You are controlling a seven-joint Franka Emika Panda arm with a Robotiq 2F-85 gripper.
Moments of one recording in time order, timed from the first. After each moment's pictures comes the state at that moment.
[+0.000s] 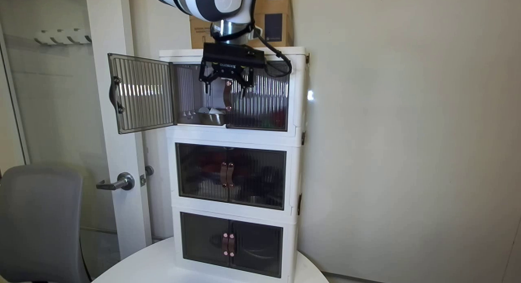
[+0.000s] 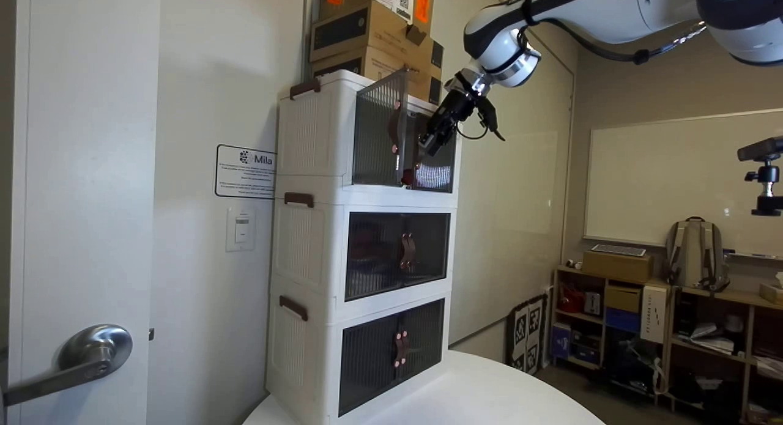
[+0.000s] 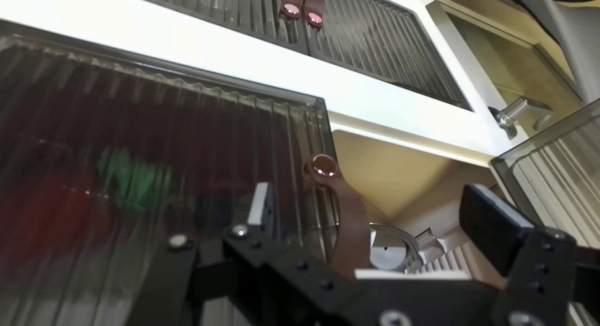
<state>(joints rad) -0.13 0.50 0.10 -1.13 0.36 2.02 -0.73</state>
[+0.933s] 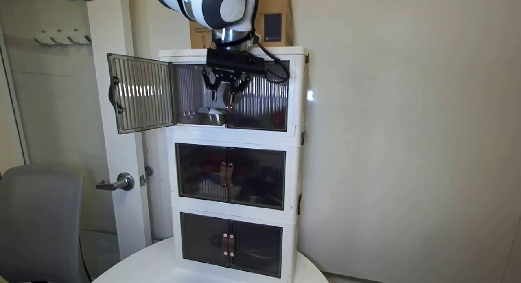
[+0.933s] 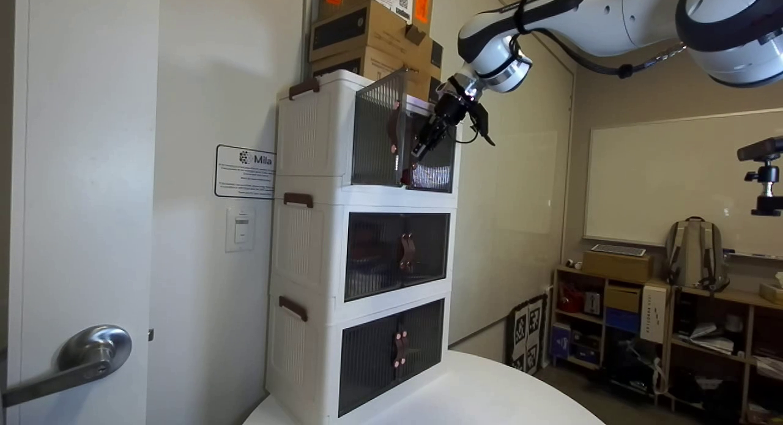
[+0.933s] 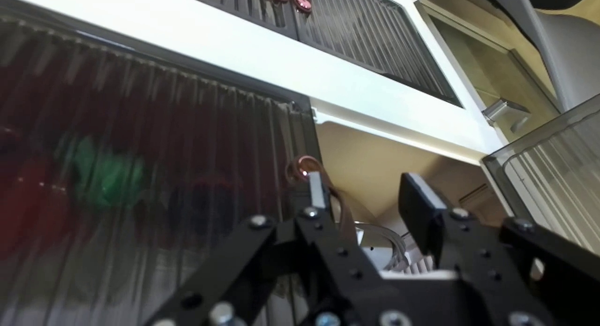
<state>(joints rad) -0.14 0.59 0.15 -1.01 0.36 1.96 -0.75</state>
